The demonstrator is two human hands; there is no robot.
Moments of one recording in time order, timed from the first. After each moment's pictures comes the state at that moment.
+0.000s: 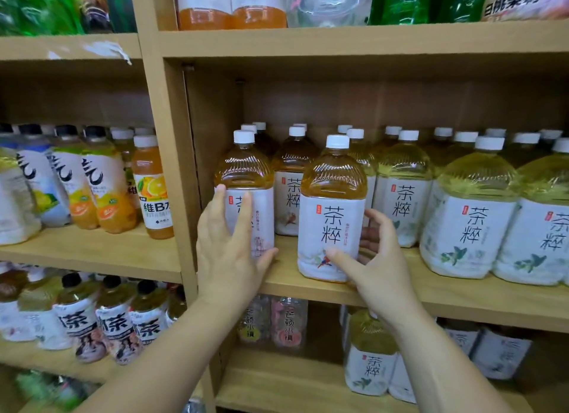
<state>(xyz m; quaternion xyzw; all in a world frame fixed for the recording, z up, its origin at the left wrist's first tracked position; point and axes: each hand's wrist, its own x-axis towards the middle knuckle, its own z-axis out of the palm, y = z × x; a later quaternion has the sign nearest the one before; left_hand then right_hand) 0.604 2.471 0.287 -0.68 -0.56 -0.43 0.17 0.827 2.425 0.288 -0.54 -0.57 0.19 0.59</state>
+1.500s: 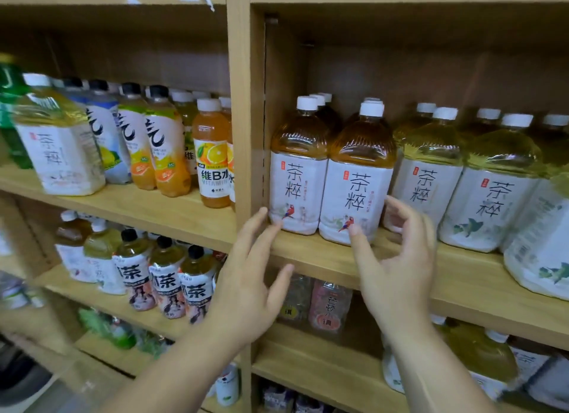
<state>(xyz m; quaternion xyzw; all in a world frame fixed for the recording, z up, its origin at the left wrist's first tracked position) 0.537 2.437 0.242 -0.75 -0.45 -0.49 0.01 0.741 2.428 0.286 -0.53 -0.58 -0.01 0.61</state>
